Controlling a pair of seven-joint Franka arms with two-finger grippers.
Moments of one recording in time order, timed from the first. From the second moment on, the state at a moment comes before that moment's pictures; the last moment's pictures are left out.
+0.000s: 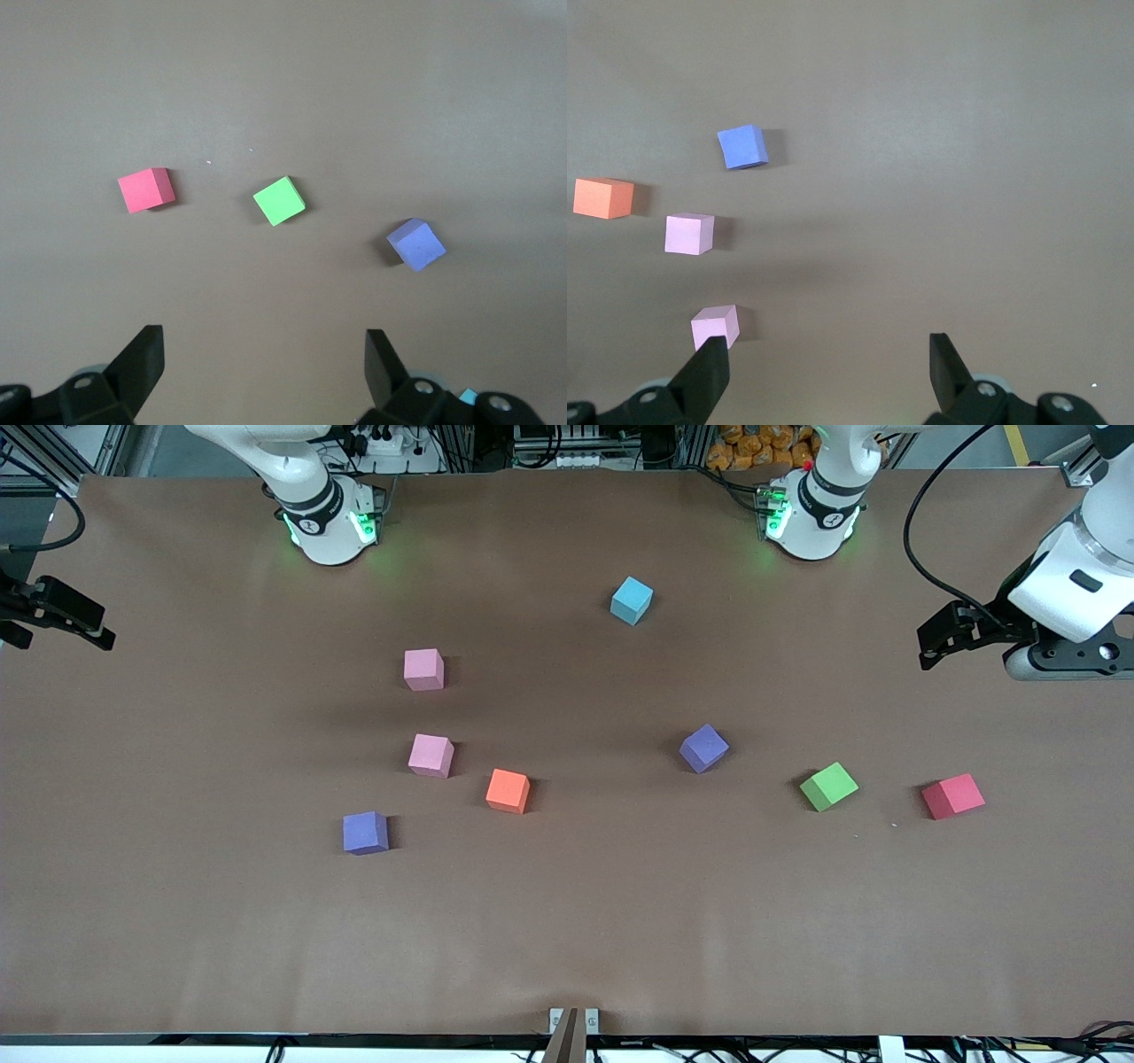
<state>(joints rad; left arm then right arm) -0.01 0.02 -0.15 -1.55 0.03 1.58 -0.14 -0.02 0.00 -0.02 -1.48 0.01 1.47 -0.01</state>
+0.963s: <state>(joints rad) -0.01 0.05 -0.58 -1.84 0.00 1.83 -0.28 0.12 0.28 -0.02 -1.50 0.11 1.72 0.12</state>
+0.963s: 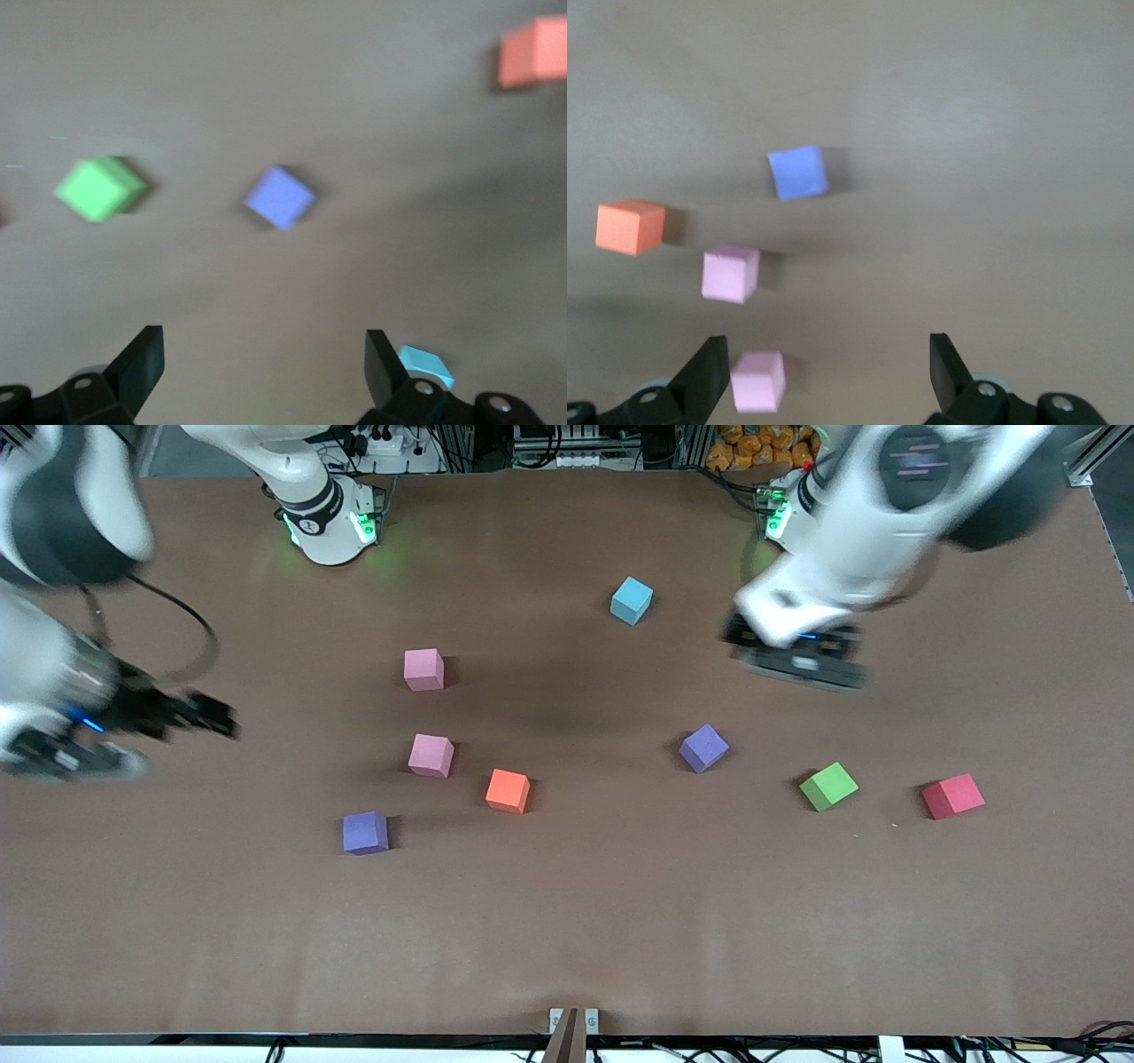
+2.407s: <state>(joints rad) -0.01 0.05 -1.07 -2.49 -0.05 2.44 -0.57 0.33 0.64 -0.03 -1.58 0.33 1.92 0.41</state>
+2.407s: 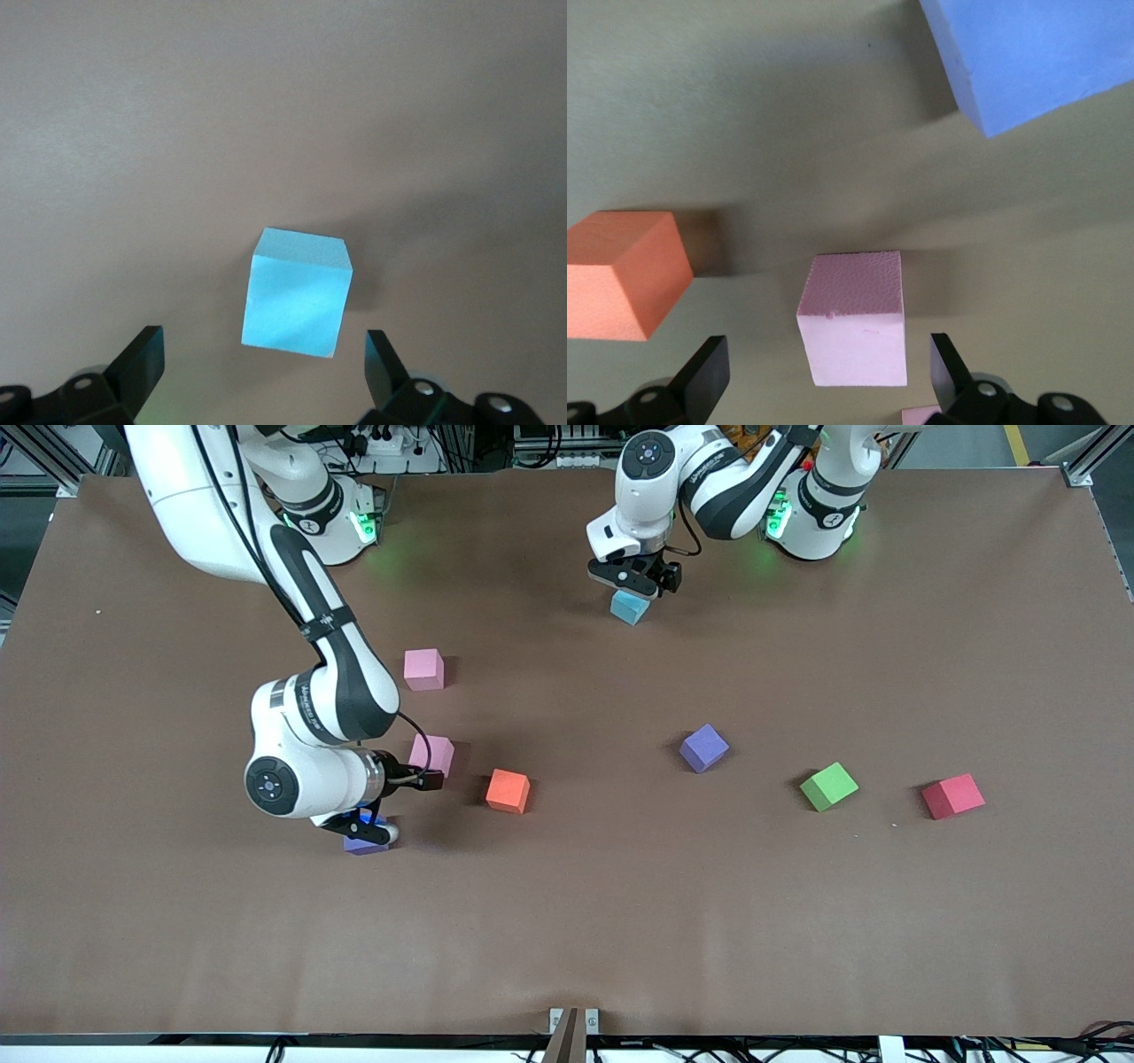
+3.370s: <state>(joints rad) -0.06 0.12 -1.07 -2.56 -0.05 2.59 -0.57 0.38 0.68 -0.06 -1.61 0.33 1.96 0.37</state>
